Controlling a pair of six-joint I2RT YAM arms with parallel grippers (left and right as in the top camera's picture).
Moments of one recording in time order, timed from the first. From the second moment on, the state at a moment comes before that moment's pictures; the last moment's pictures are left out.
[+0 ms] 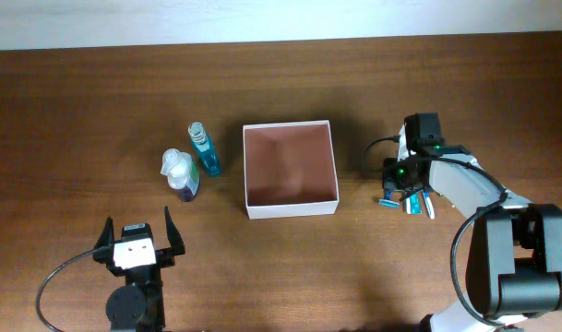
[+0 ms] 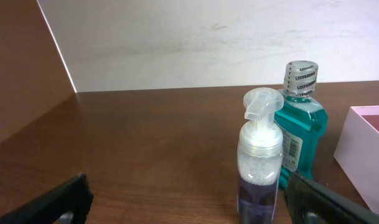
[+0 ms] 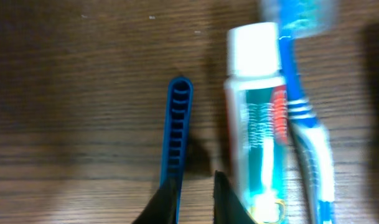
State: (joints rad) left arm -0.01 0.01 0.02 -0.08 -0.21 0.09; right arm 0.01 1.78 1.00 -0.53 -0.03 0.13
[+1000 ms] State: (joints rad) left arm -0.01 0.01 0.02 -0.08 -0.21 0.09; right arm 0.01 1.80 1.11 -0.62 -0.18 0.13
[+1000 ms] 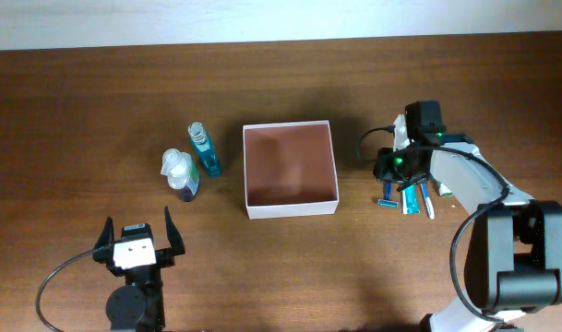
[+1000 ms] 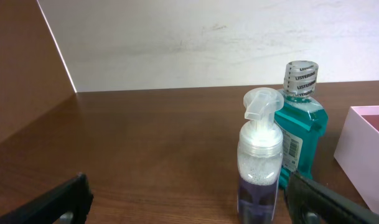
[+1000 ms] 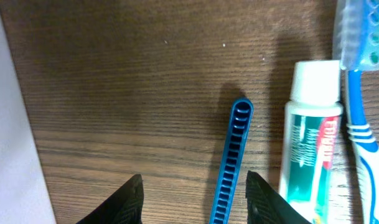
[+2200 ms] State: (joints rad) left arm -0.01 0.01 0.02 -0.08 -0.21 0.09; right arm 0.01 1.86 1.30 -0.81 -0.11 0.14
